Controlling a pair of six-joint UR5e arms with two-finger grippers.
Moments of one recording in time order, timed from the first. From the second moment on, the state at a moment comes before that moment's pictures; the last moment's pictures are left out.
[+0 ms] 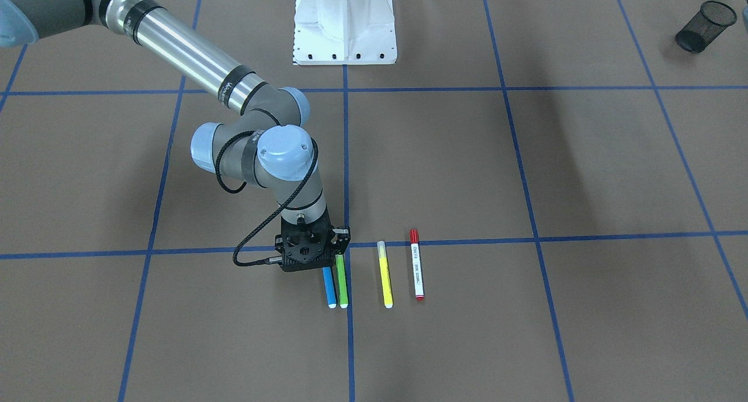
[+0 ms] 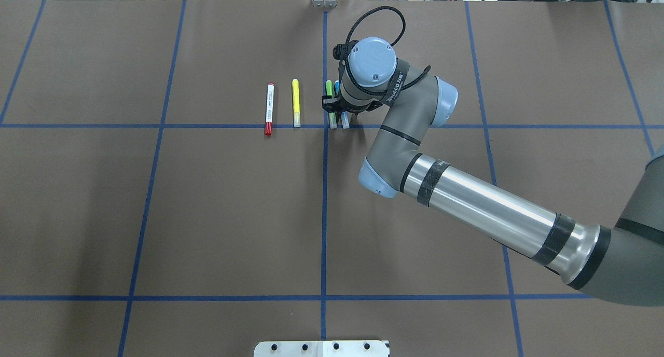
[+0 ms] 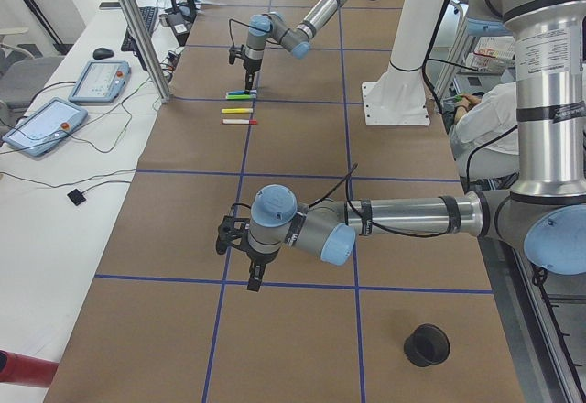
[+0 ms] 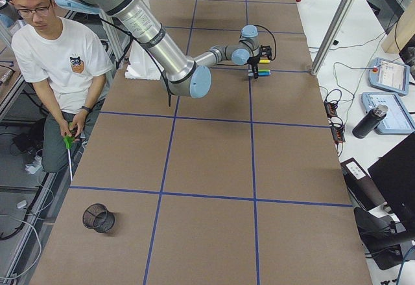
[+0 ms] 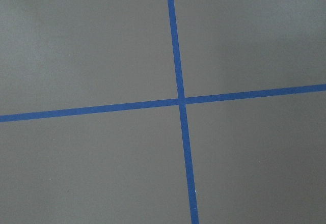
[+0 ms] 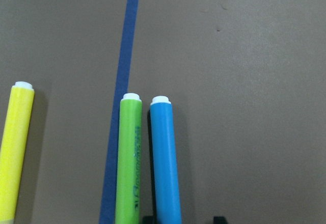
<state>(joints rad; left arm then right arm) -1.50 -1.42 -1.63 -2.02 -2.31 -0.21 0.65 -0.65 1.03 -1.09 1.80 1.07</state>
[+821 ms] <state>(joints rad) -1.50 -1.42 -1.63 -2.02 -2.31 -0.21 0.65 -0.65 1.02 -1.09 1.80 1.07</state>
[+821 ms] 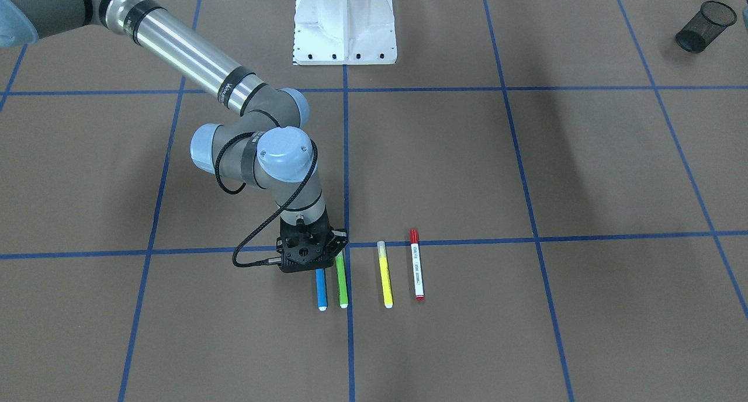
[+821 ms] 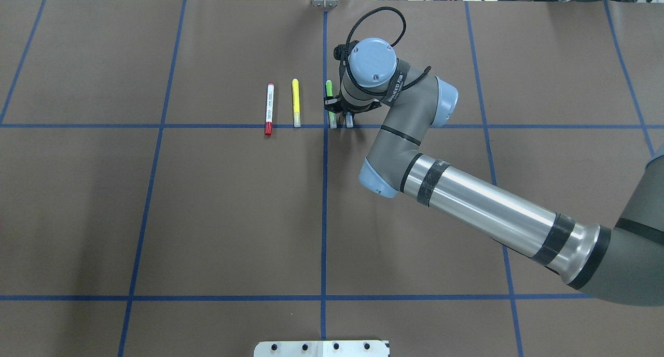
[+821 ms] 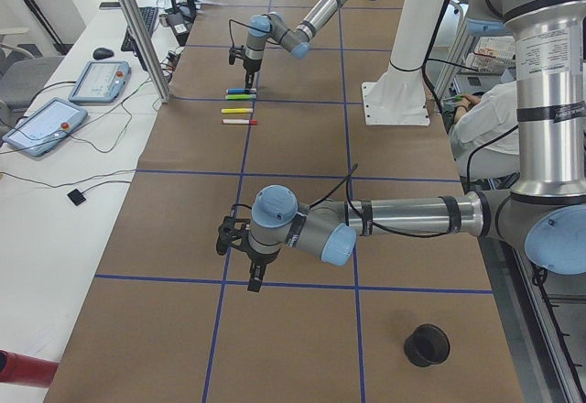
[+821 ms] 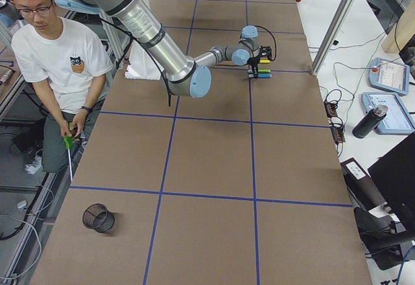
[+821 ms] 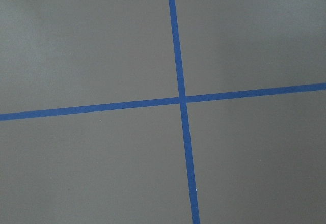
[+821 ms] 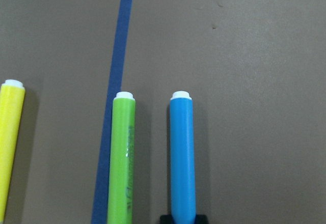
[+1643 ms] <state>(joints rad) -1.48 -1.53 -1.63 -2.02 -2.31 -0.34 0.73 -0.81 1.29 -1.10 1.80 1.07</state>
